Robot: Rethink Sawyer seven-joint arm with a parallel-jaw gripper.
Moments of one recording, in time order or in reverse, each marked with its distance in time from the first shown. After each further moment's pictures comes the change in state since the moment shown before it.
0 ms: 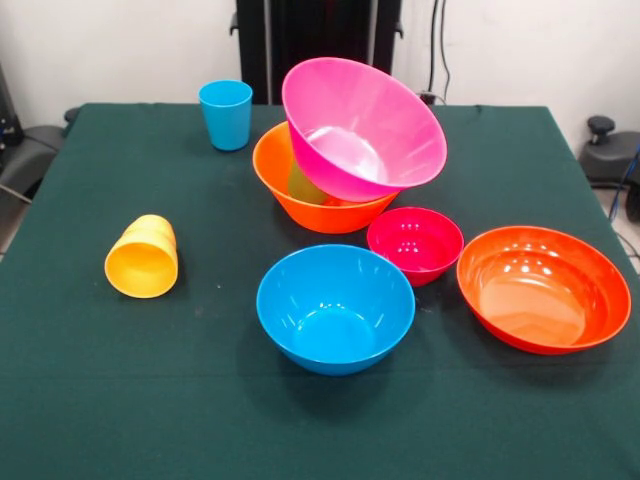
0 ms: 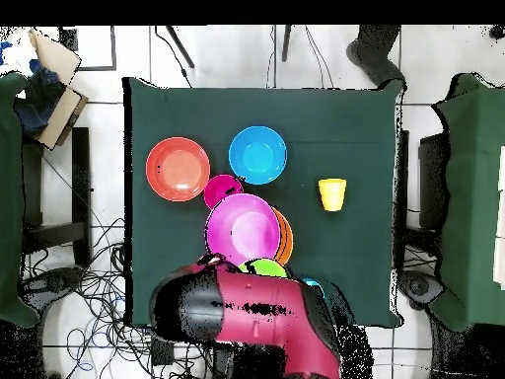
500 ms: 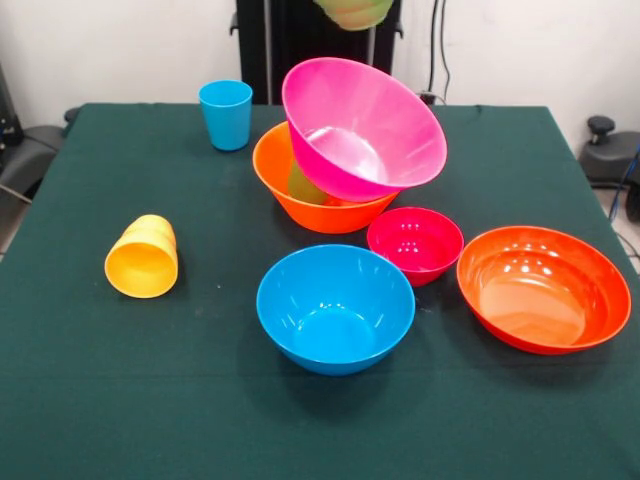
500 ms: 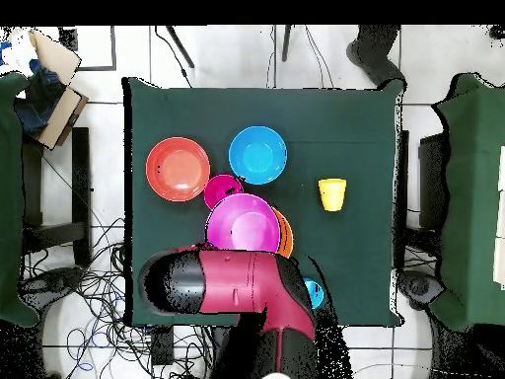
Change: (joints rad) arm 0.052 0.124 -0.008 -0.066 0.007 0.000 0.070
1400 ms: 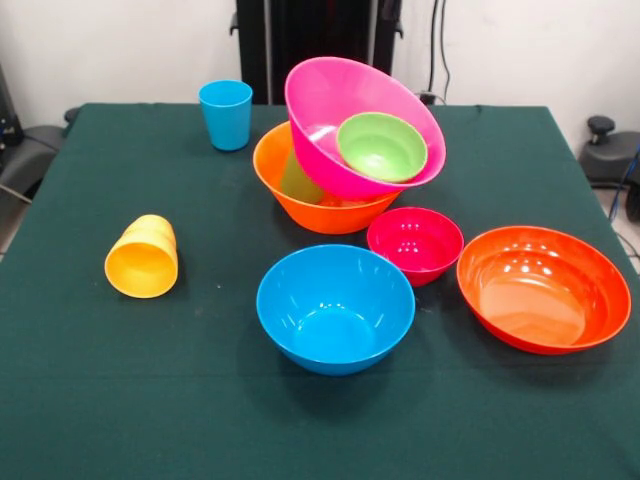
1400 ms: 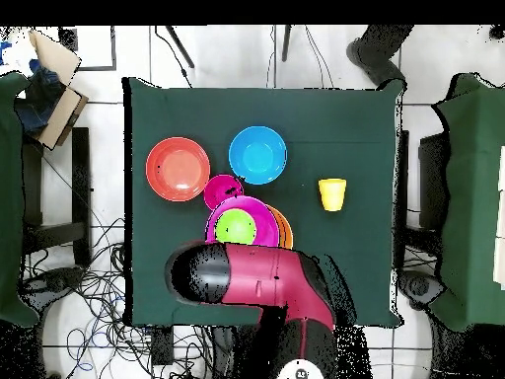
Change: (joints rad) arm -0.049 0.043 -0.020 -0.004 0.022 -0.012 0.000
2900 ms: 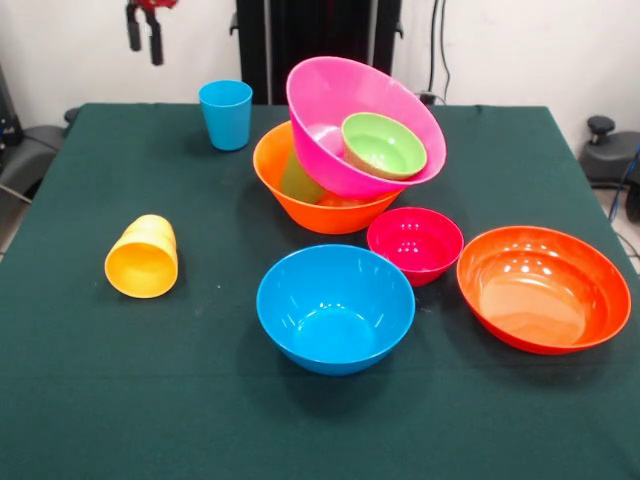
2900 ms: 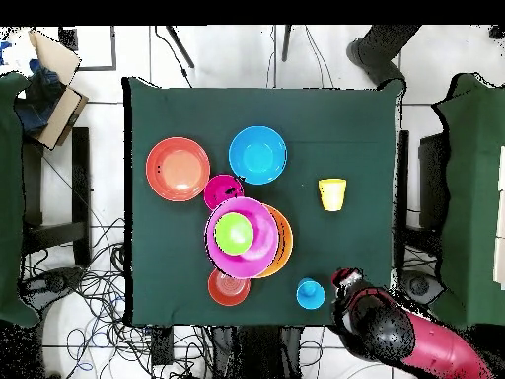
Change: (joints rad) arm -0.907 0.052 0.374 0.260 -0.316 -0.511 -0.032
